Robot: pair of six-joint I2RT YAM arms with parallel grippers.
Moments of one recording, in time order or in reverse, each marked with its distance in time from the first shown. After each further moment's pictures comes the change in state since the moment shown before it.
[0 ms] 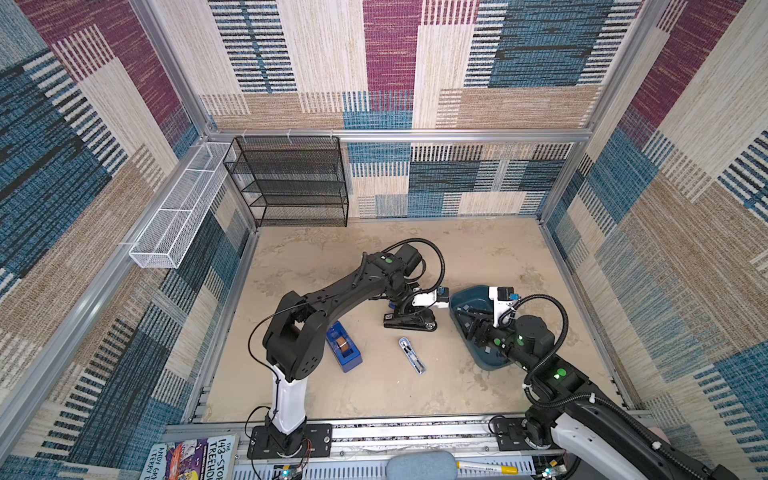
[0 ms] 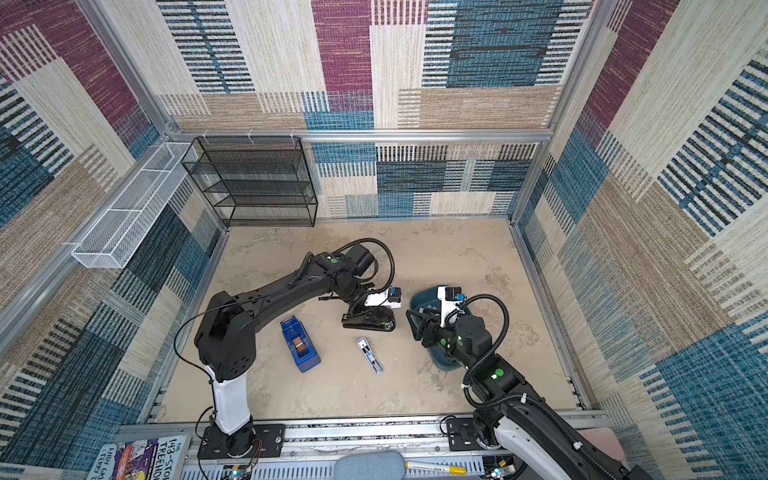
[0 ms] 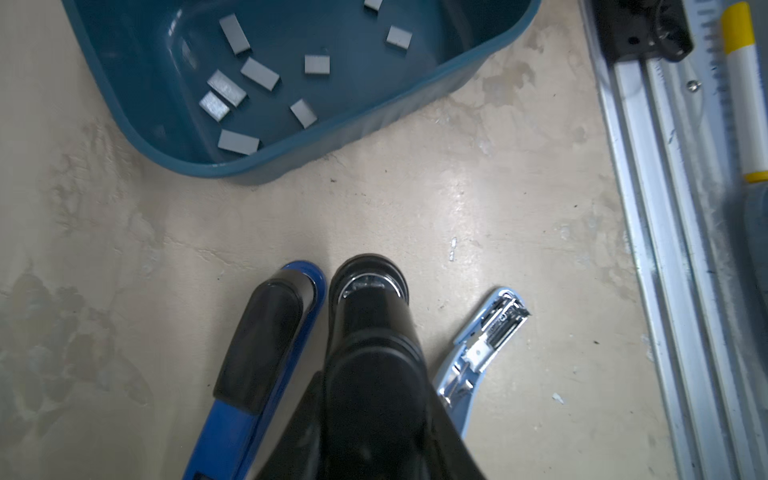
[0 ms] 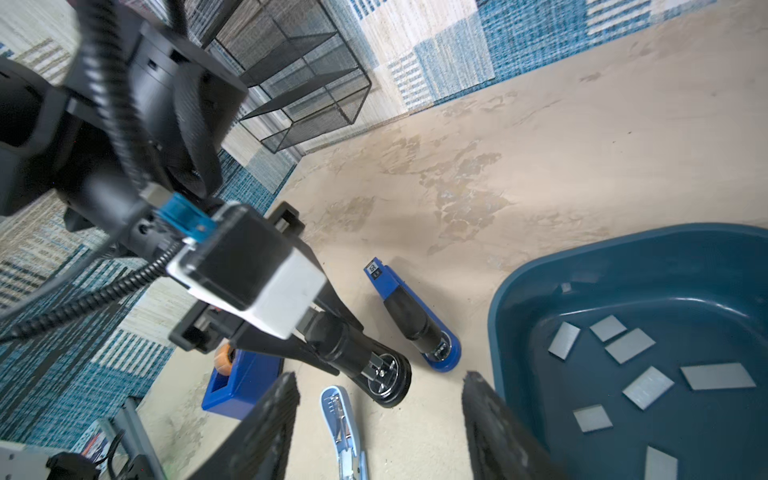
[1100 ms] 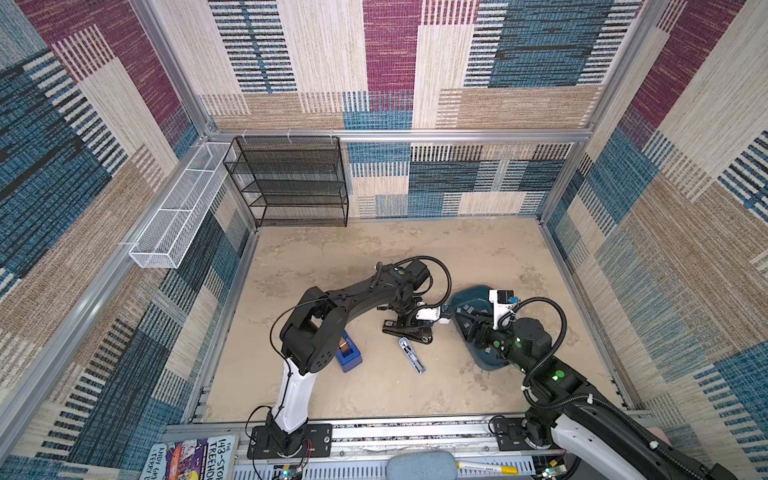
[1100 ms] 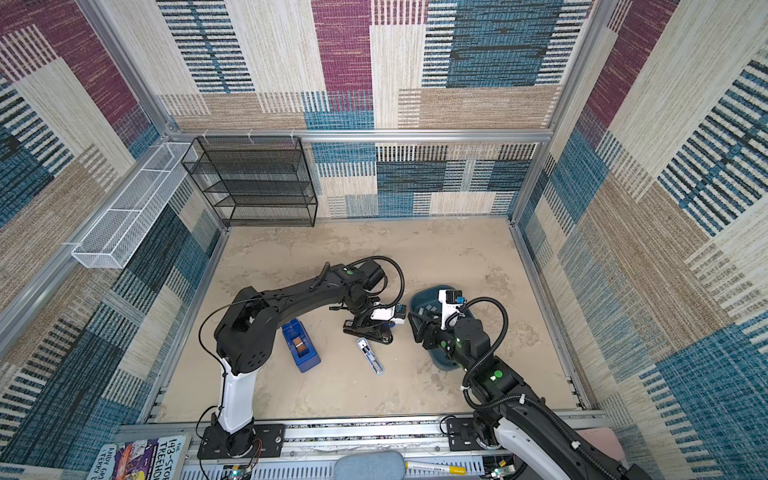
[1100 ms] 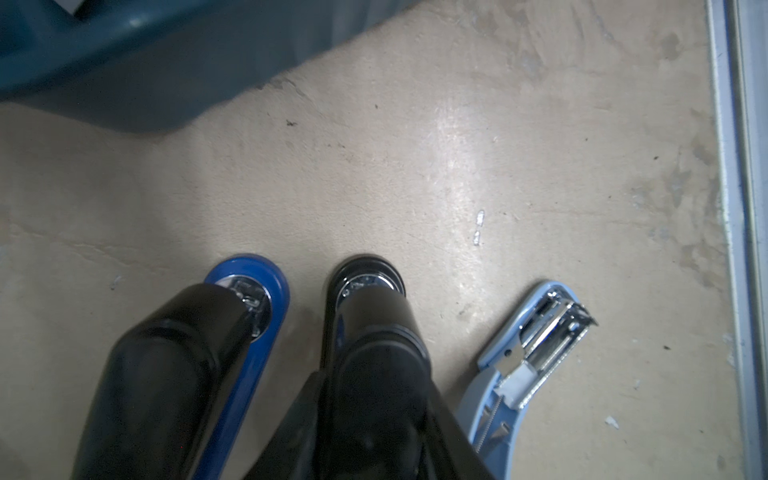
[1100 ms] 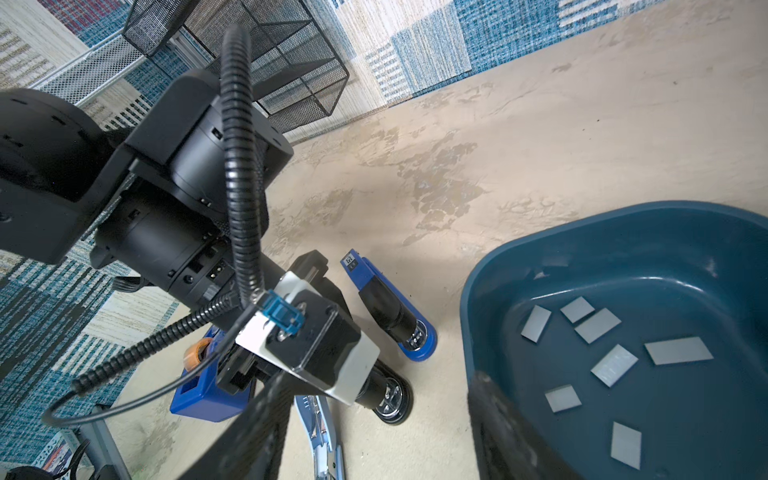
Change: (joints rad) left arm -0.046 0.151 -0.041 0.048 -0.098 0.007; right arm 0.000 -0.028 -0.043 -0.019 0.078 -0.014
